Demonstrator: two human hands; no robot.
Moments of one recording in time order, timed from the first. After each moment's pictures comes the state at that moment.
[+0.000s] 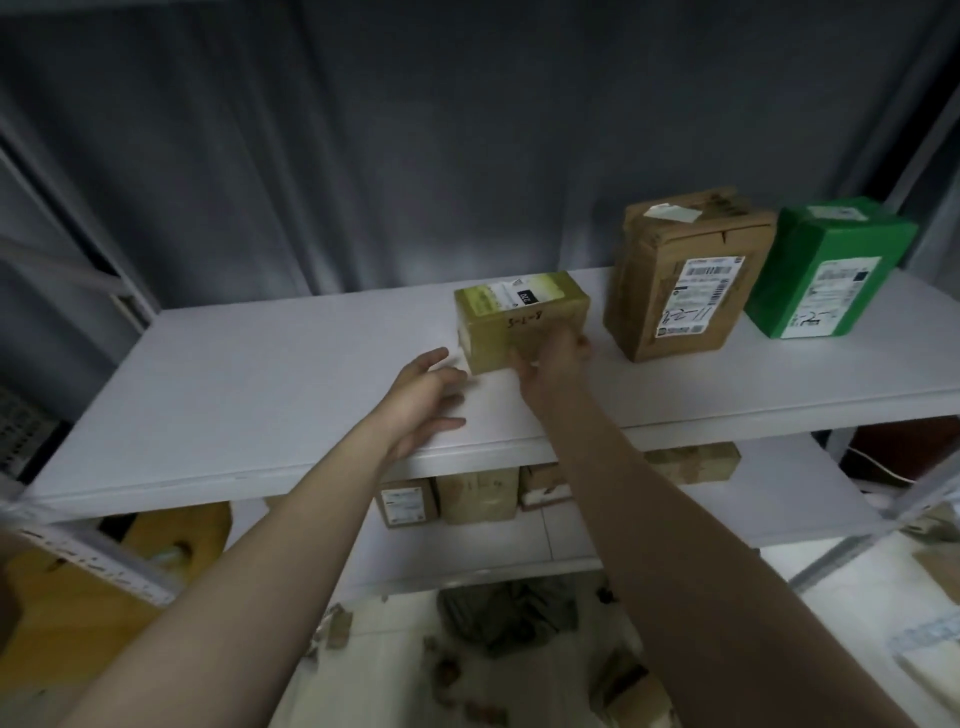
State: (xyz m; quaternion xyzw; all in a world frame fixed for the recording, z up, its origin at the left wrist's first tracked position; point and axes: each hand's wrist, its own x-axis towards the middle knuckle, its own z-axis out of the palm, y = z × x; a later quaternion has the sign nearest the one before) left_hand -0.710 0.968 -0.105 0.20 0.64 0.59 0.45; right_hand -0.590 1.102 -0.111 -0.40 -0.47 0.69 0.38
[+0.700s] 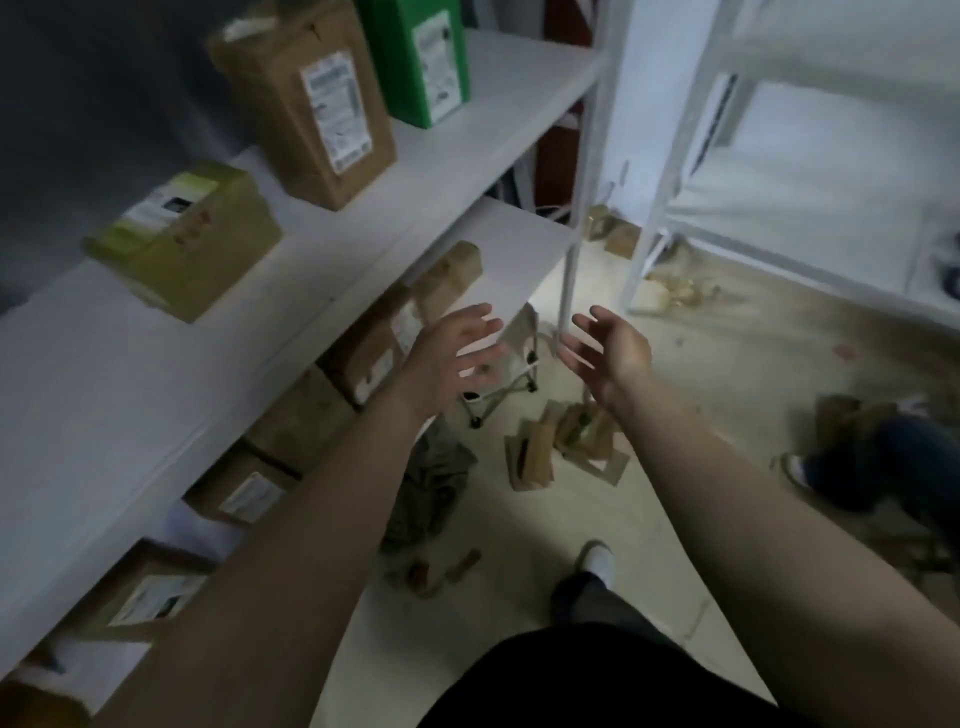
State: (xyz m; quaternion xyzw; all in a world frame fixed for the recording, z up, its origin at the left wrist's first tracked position) left_hand -0.495 0.978 -0.183 0.34 0.51 0.32 0.72; right_hand -0.280 0.946 -0.216 -0.56 -0.05 0.55 0.61
